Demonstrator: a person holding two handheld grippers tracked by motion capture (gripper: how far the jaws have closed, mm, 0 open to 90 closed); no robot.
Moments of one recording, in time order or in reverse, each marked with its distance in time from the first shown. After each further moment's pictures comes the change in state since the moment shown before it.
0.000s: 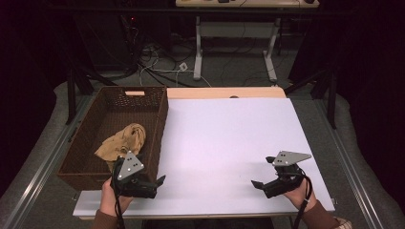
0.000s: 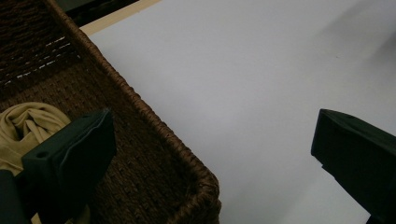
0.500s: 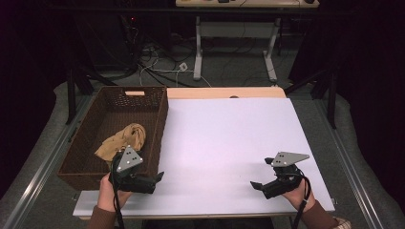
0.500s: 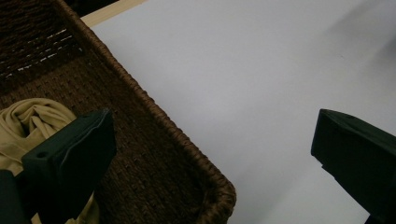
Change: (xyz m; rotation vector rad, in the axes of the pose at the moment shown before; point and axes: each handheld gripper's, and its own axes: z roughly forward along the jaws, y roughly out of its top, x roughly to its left) left arm 0.010 0.011 -0.001 0.045 -0.008 -0.020; right arm 0.001 -0.002 0.004 0.011 0.015 0.008
